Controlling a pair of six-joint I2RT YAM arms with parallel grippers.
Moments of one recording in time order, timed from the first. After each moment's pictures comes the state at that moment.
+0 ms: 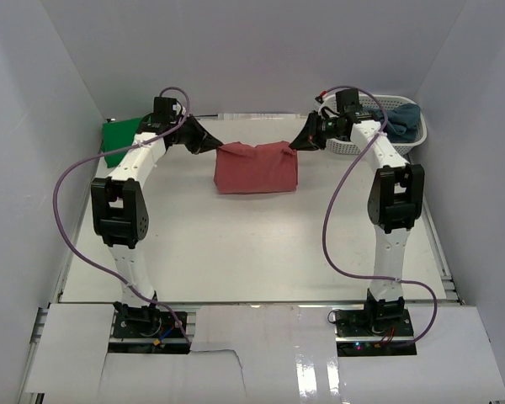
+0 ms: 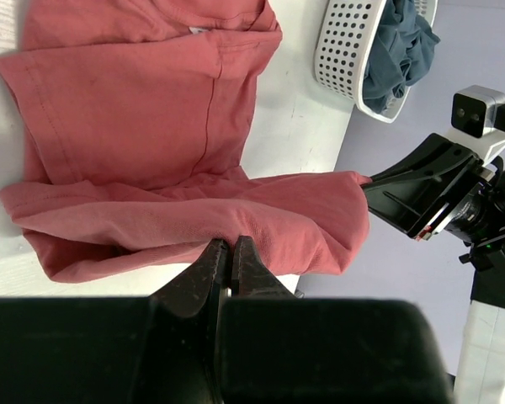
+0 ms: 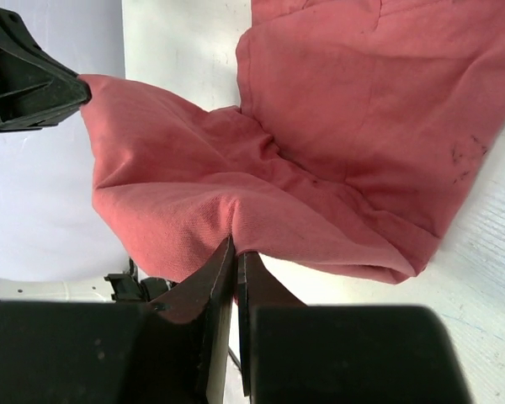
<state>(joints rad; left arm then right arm) -0.13 2.01 1.75 -0.49 0.61 -0.86 0.18 2.18 1.97 -0.67 -0.87 0.43</state>
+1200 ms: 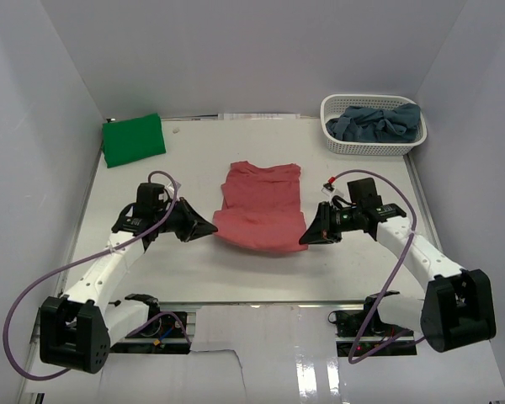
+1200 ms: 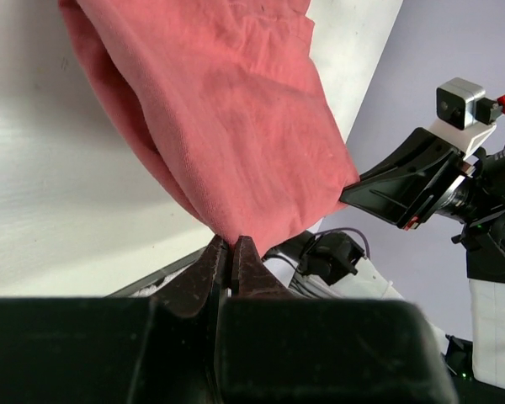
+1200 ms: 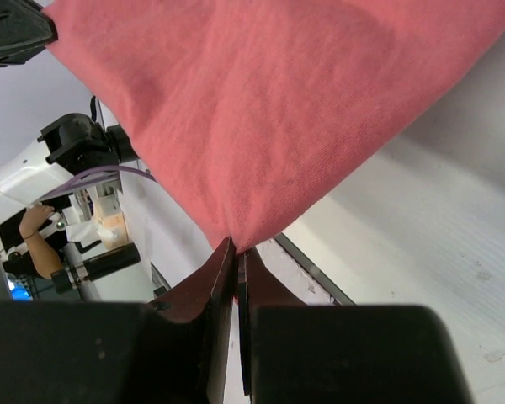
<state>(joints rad) -0.20 1.08 0.70 -0.43 0.65 -0.92 0.28 1.21 0.74 -0.53 -0.84 0.45</state>
